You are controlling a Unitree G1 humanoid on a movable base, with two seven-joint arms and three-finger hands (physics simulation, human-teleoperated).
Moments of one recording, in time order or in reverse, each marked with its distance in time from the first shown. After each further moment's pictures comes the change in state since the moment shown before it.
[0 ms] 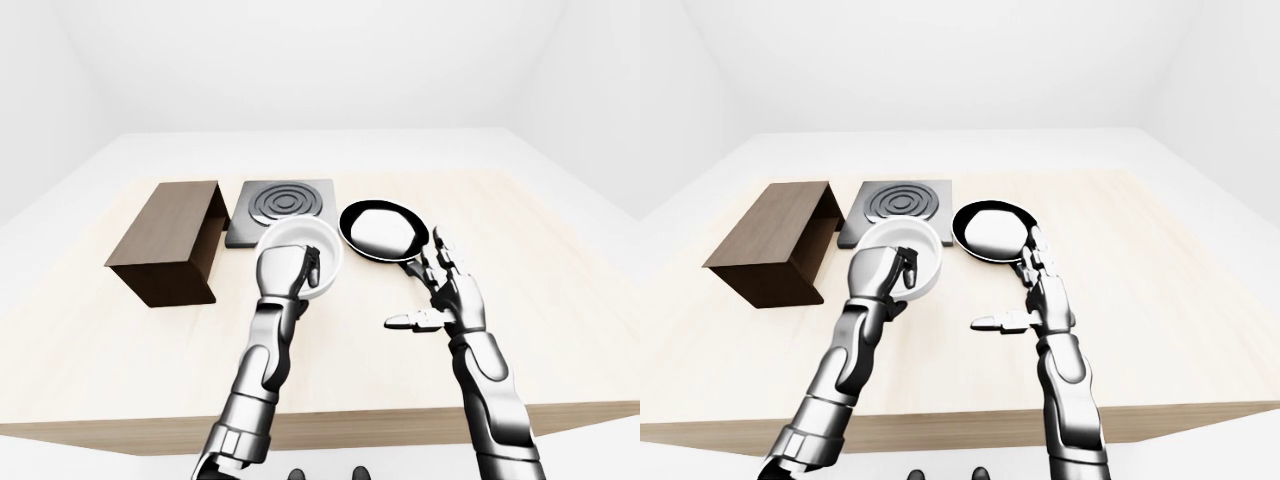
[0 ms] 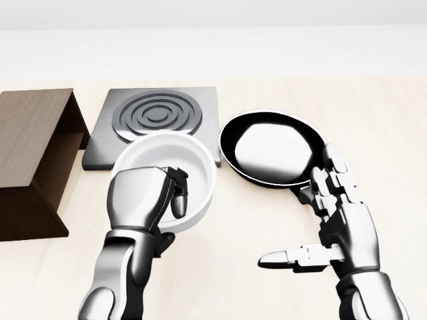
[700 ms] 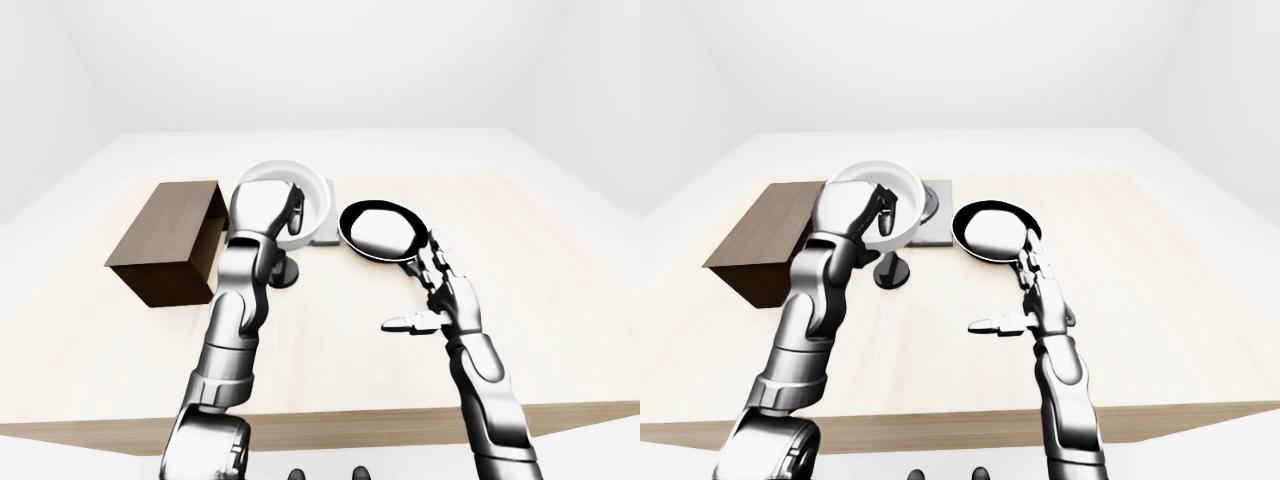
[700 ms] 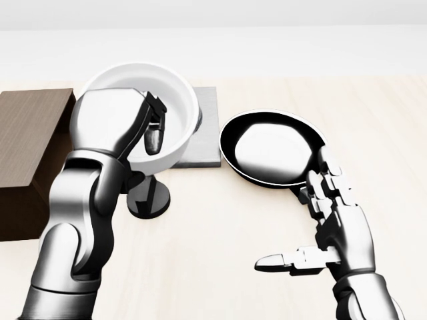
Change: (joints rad) left arm -0.269 0.095 0.114 -0.139 0.092 0.000 -0.362; right arm 0.008 0.006 0.013 0.007 -0.012 0.000 0.004
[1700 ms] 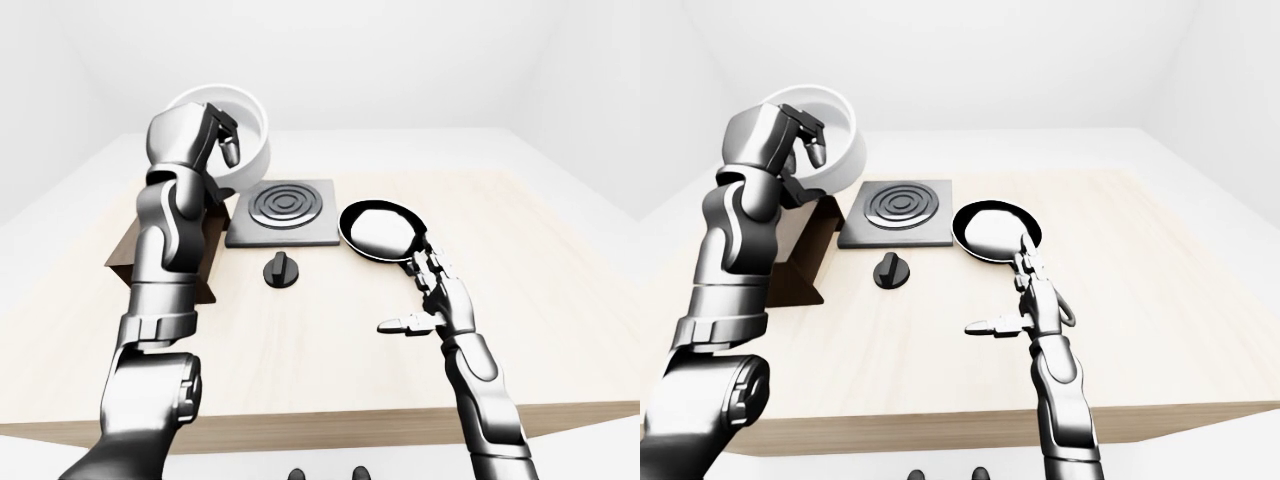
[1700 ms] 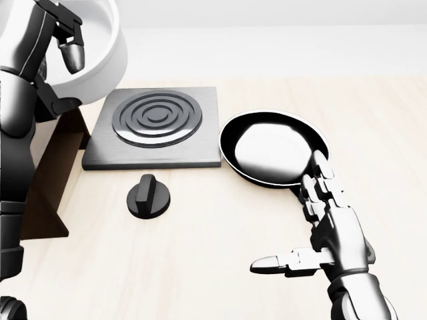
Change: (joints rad) left arm -0.313 0.296 0.135 0.275 -0.348 0.000 0.092; right arm -0.008 0.004 0.017 0.036 -0.016 0.000 -0.005
